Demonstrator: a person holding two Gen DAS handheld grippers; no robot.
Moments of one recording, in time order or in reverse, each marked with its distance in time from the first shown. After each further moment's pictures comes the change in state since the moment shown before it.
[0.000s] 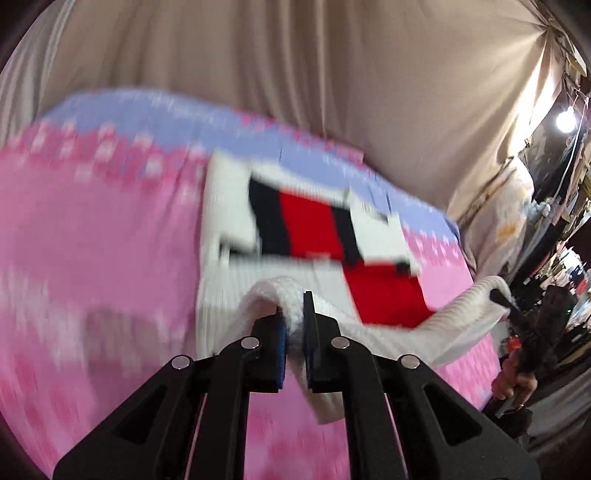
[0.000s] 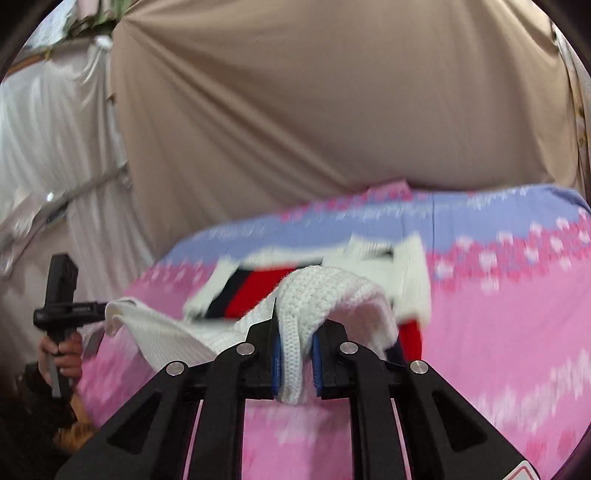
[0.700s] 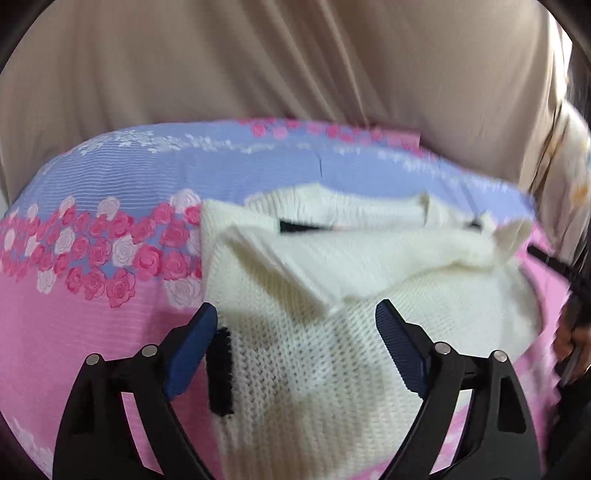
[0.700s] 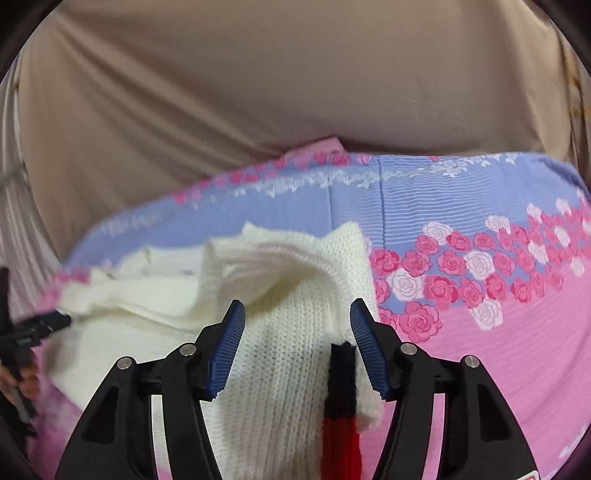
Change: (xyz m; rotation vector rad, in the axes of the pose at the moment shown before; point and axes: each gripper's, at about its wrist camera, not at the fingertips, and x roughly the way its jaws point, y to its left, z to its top) left arm 0.163 0.014 0.061 0.247 0.066 0.276; right arm 0.175 -0.087 0.003 -0.004 0.160 -0.284
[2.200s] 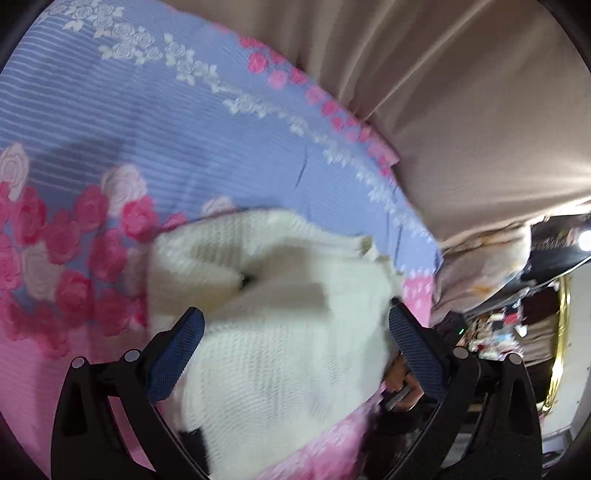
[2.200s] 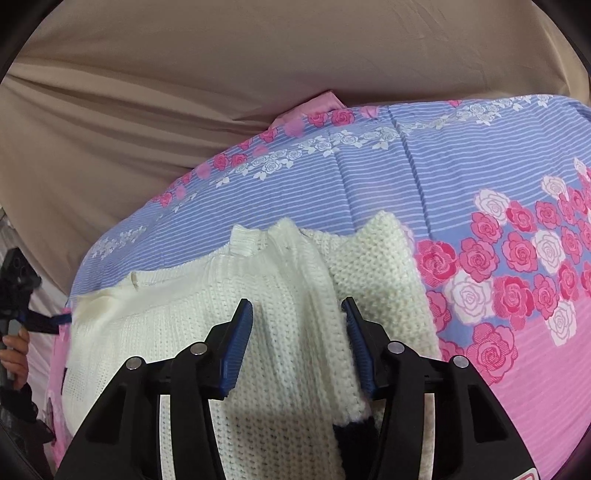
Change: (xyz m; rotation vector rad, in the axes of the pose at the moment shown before) left arm 0.063 0.097 0.114 -0.491 0.353 -0.568; right arm 0.076 -0.001 0.032 0.194 0.113 0.086
